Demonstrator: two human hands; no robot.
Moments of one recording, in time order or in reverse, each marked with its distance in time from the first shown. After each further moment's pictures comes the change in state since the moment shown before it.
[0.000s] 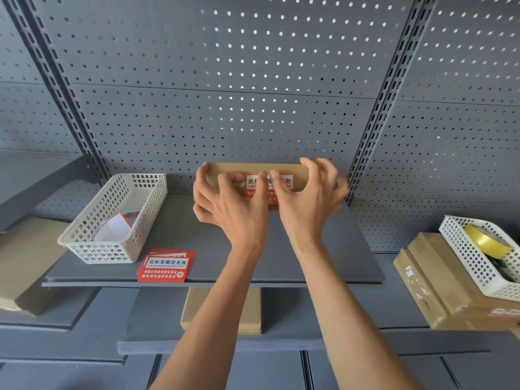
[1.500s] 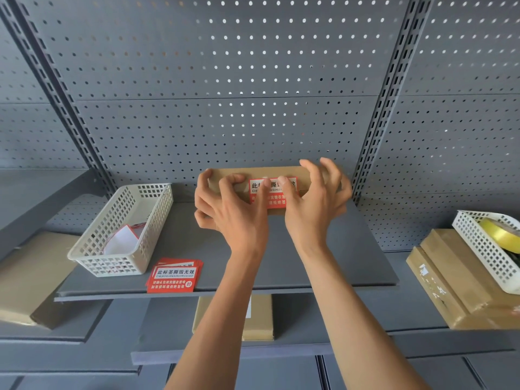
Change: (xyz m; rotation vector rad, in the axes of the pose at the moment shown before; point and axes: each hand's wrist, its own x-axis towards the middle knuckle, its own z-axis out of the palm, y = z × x) left_hand 0.008 -0.007 -0.004 0.053 -0.066 0.048; right_hand -0.001 0.005 0.007 0.053 -0.009 0.008
